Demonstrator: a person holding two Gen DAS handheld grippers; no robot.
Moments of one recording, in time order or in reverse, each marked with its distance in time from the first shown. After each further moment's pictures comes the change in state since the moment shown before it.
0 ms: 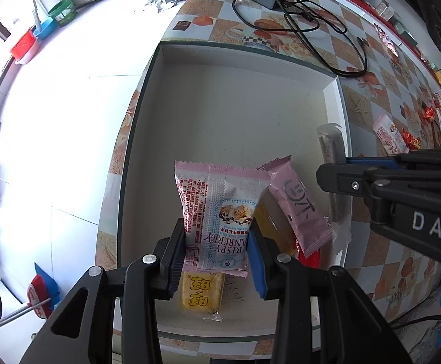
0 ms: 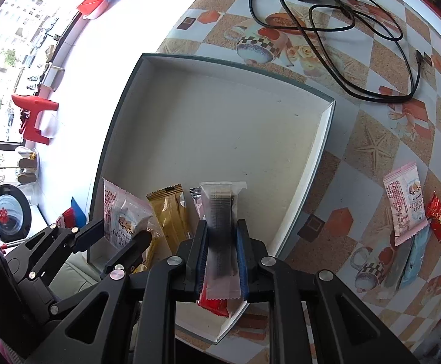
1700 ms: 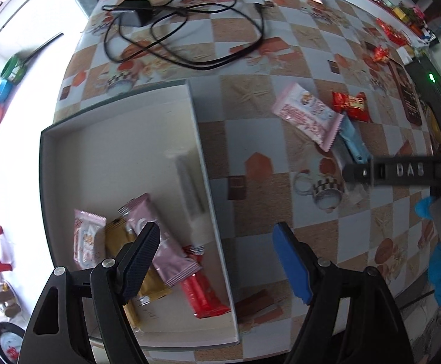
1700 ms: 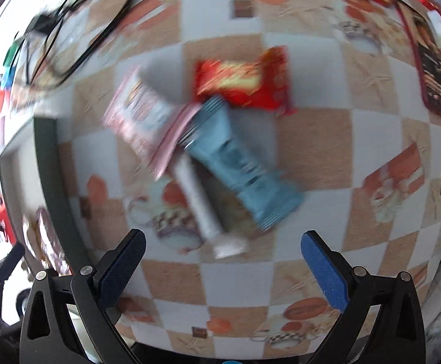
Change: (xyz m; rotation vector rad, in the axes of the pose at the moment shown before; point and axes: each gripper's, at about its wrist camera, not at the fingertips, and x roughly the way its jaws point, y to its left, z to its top) left arm -0.008 -0.152 0.028 0.290 0.029 0.006; right arm -0.007 -0.250 -0.077 0.565 0.046 -0.075
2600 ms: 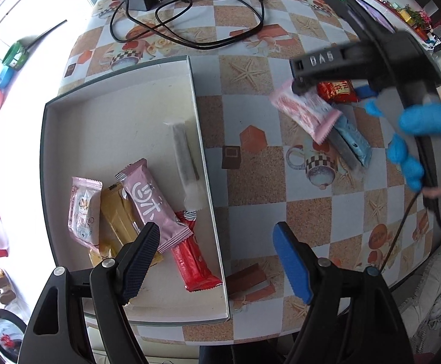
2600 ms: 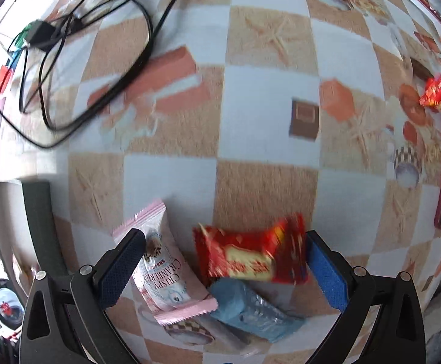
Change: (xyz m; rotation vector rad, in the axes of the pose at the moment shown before) left arm -0.003 -0.002 -0.031 -0.044 0.039 -0.012; right arm 0.019 0.047 0.095 -0.166 -0.069 -0.072
